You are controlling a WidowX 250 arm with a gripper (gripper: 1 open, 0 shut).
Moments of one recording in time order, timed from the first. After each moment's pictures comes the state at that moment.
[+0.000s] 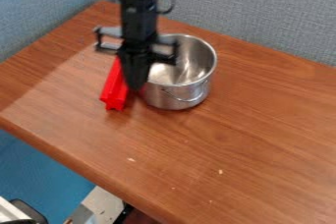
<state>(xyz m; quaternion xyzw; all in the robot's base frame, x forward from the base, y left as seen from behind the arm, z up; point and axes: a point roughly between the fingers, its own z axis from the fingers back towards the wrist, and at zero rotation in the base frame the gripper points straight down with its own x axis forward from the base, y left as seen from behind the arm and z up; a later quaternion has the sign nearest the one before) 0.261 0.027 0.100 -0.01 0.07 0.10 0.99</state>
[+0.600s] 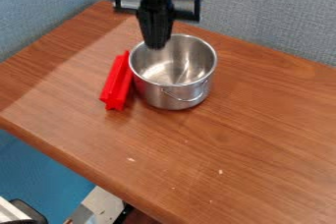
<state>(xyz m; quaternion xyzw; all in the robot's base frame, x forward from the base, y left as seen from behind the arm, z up) 0.290 0.034 0.135 -0.03 0.03 0.12 0.99</state>
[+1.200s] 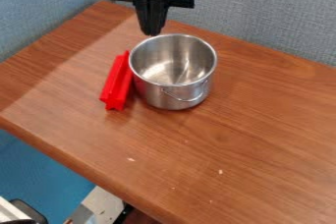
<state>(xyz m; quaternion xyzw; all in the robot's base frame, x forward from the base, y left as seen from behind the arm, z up) 0.308 0.050 0.130 0.00 0.03 0.15 0.99</state>
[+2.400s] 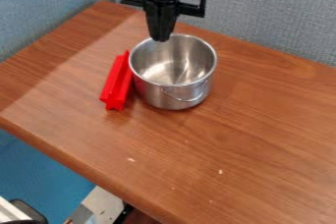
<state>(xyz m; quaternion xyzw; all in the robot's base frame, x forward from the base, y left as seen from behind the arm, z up) 0.307 0.033 0.129 0.03 0.01 0.13 0.99</state>
